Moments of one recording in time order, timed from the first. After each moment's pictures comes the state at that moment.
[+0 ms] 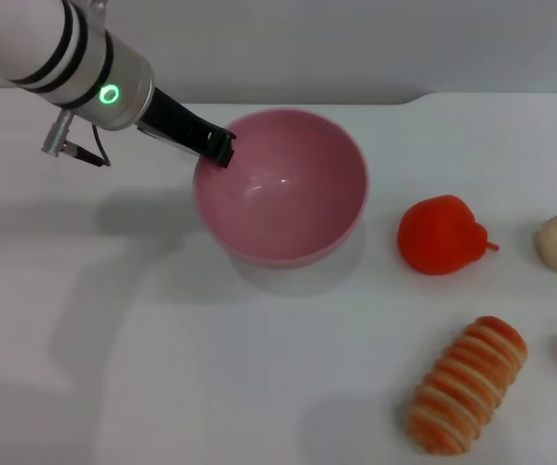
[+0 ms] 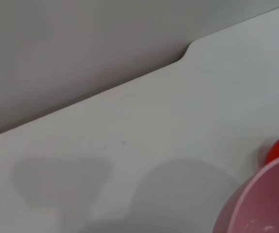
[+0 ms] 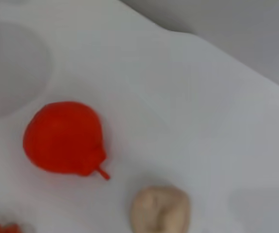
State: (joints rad) left arm -0.79 -2.06 1.33 1.23 2.55 1.39 -2.84; right arm 0.64 1.98 -0.72 -1.40 -2.82 -1.74 2.11
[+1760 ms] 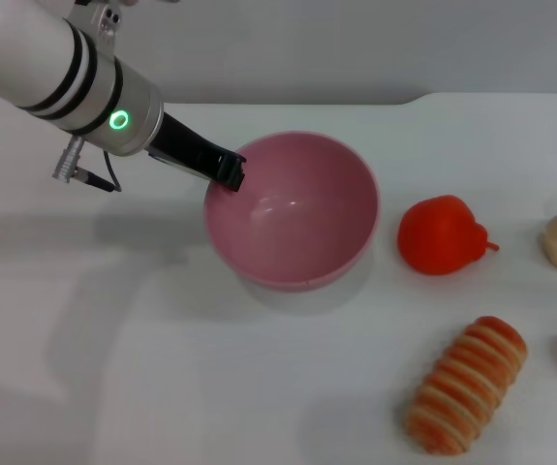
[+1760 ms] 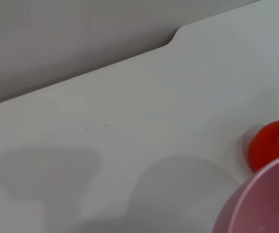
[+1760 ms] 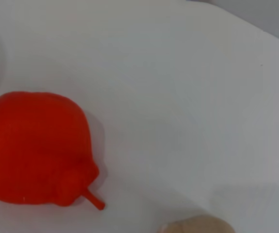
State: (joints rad) left arm -0.76 -2.06 1.36 1.23 2.51 1.38 -2.85; right arm 0.62 2.07 -0.82 -0.98 -2.83 -1.19 2.10
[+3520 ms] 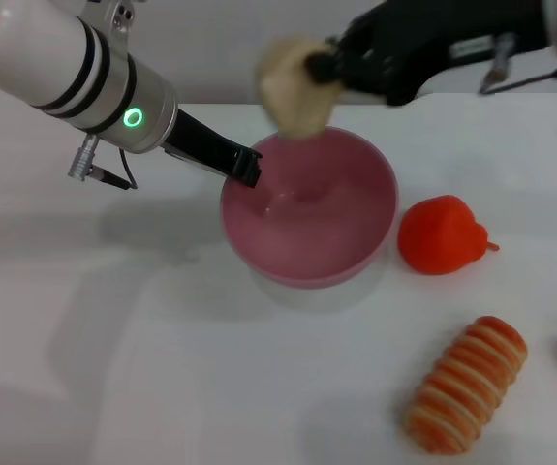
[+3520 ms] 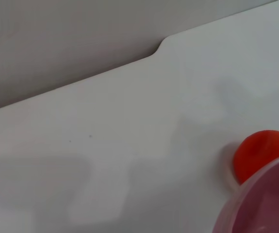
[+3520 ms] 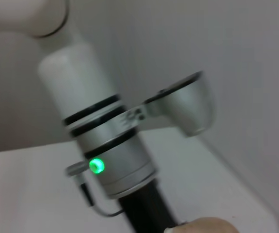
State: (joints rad) left arm -0.76 -2.07 1.38 1.22 2.47 1.35 -2.85; right arm 0.71 2.06 -1.09 -1.41 -2.02 -1.54 2.07
